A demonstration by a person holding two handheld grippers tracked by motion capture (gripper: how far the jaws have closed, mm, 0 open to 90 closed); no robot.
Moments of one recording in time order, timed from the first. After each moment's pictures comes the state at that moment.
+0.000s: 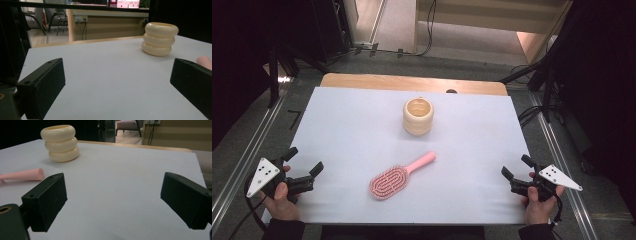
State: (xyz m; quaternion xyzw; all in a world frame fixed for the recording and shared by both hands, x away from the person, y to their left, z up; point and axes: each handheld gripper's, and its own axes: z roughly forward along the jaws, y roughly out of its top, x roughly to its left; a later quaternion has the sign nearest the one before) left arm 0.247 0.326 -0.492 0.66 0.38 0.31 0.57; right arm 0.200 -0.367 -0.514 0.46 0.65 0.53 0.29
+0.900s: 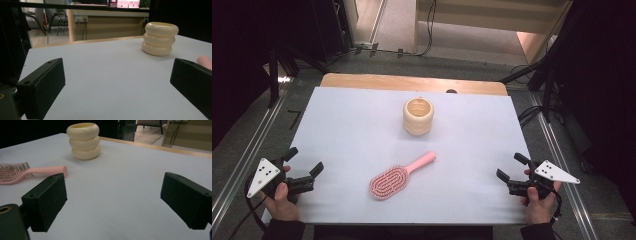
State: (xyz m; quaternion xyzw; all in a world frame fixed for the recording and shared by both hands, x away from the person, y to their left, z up) left arm 0.247 0.326 -0.493 0.66 0.38 0.31 0.57; right arm 0.204 -0.354 -0.493 0.41 0.69 0.54 0.25
